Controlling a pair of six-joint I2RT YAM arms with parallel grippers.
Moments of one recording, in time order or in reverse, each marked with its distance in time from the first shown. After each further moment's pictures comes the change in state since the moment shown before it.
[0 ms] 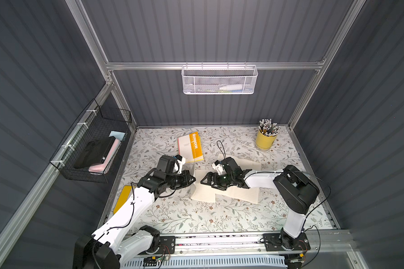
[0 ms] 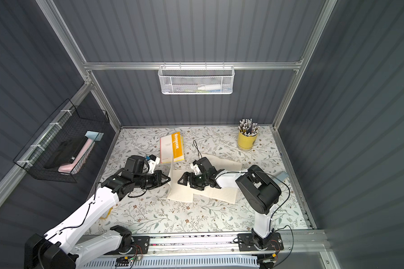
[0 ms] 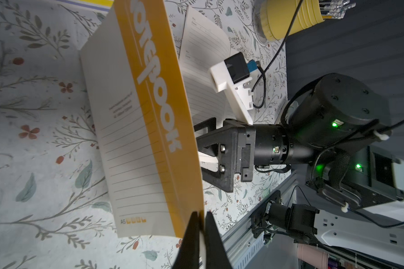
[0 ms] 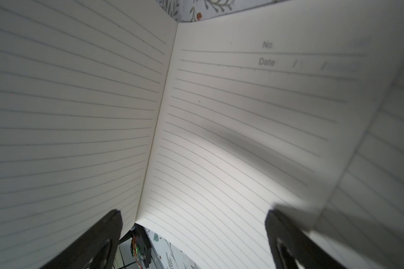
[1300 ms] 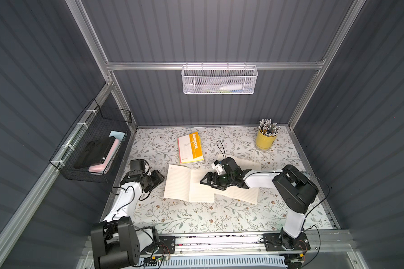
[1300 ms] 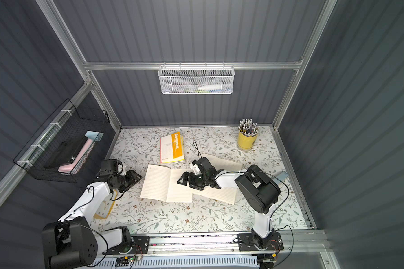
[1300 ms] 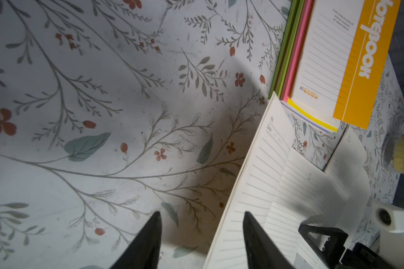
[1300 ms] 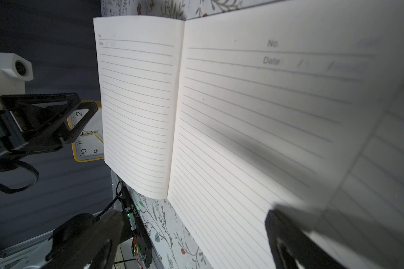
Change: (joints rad) left arm 0.599 0.123 -0.092 -0.013 -0.190 0.192; right arm 0.000 0.007 0.000 0.018 -0.009 -0.004
